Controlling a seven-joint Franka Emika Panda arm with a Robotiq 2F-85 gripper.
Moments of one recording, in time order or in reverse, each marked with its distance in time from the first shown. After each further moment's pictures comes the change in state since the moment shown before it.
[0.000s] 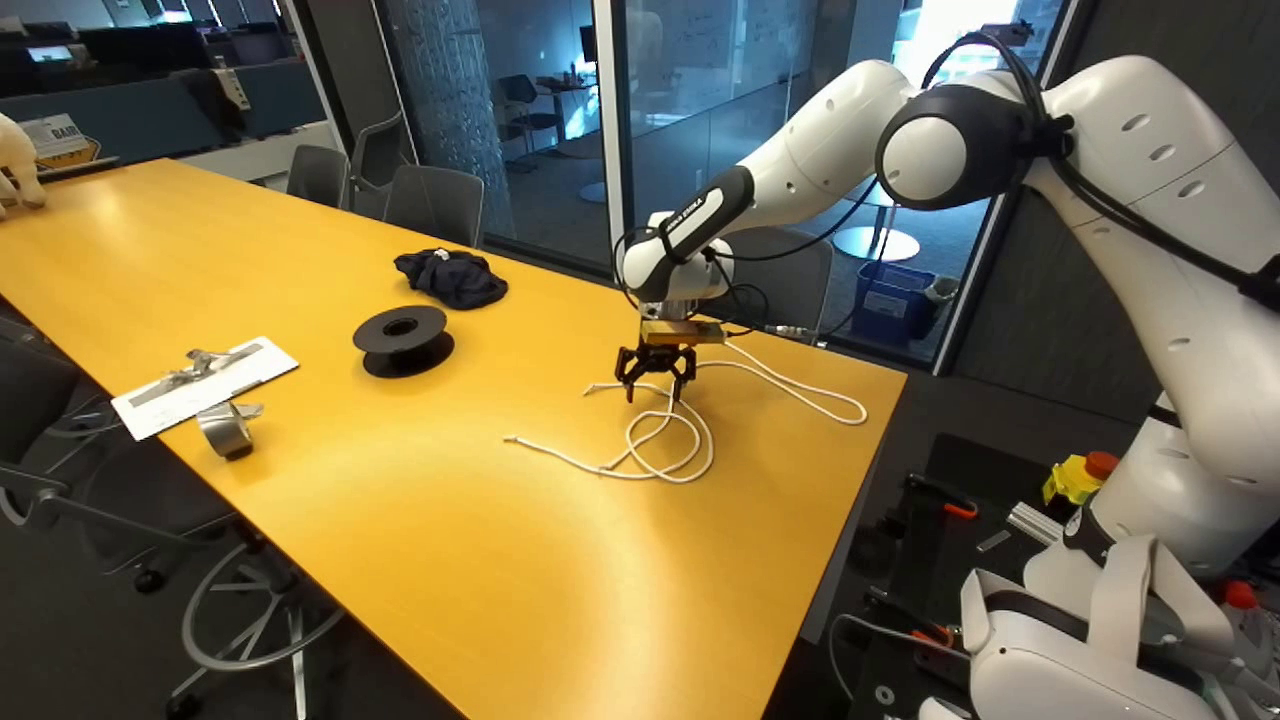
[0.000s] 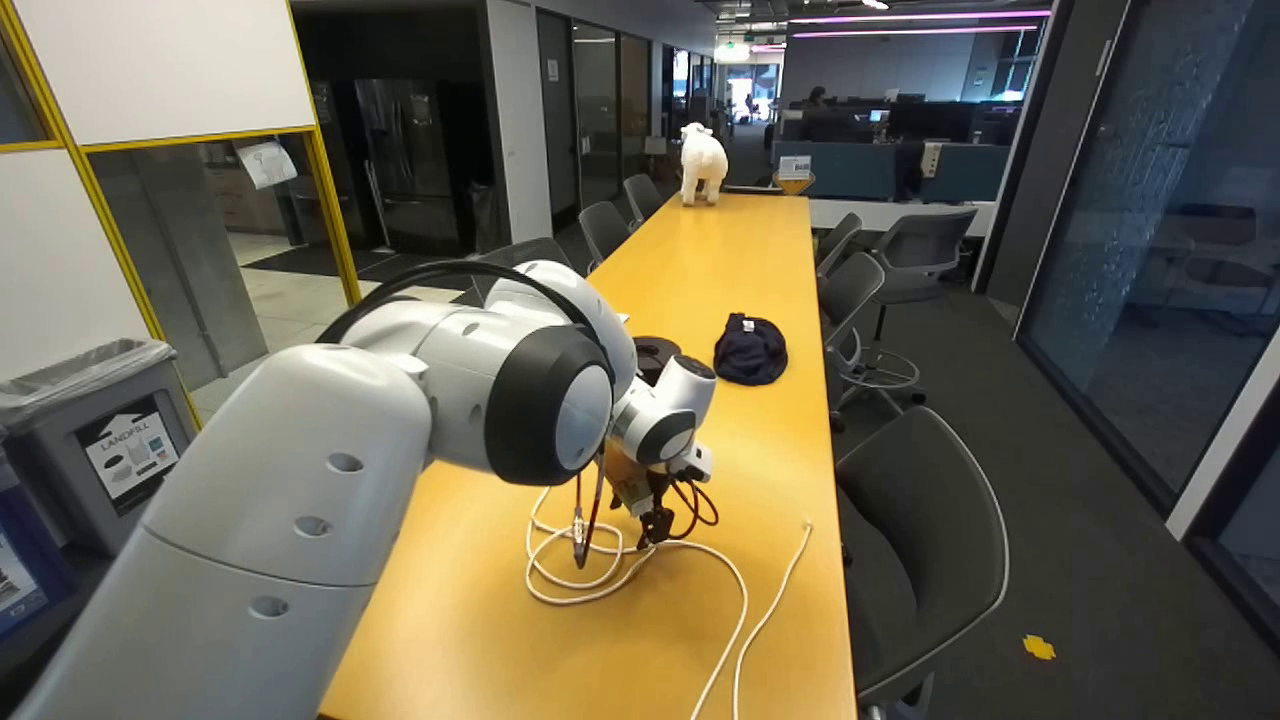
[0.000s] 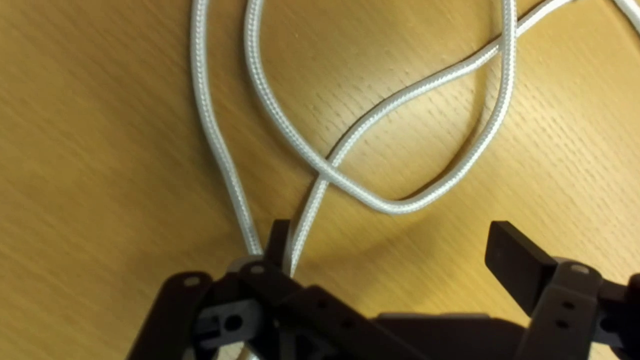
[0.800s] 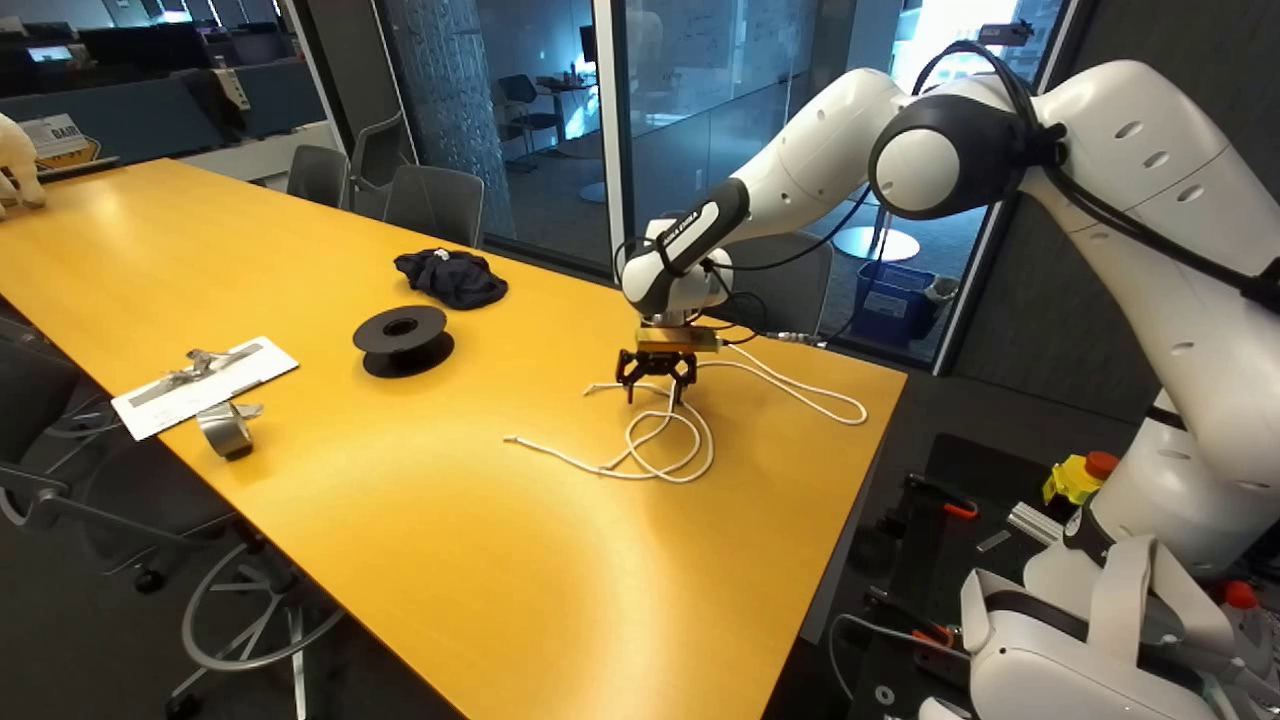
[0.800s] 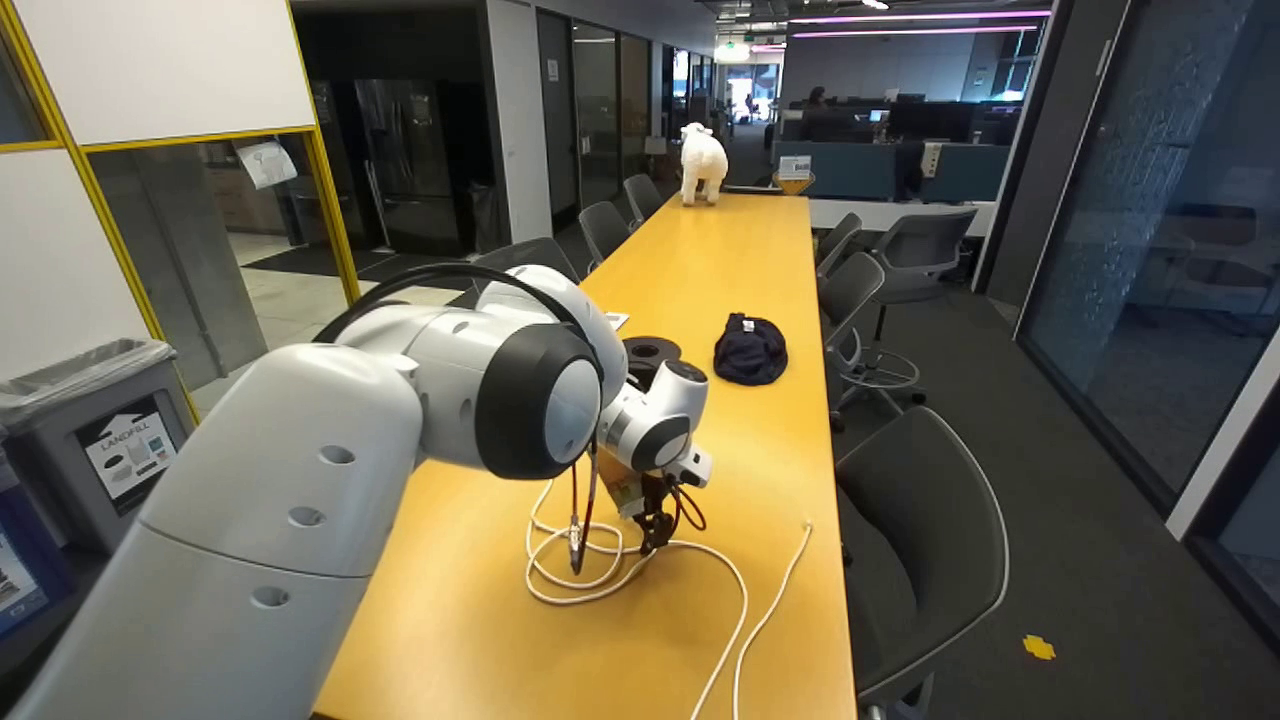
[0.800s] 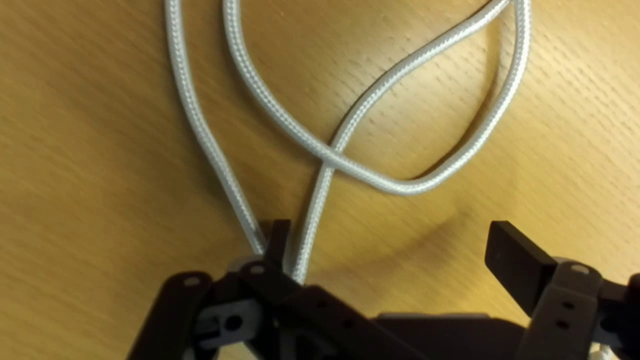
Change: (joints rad) arm 0.050 0.013 -0.049 -0.014 -0.005 0.071 0.131
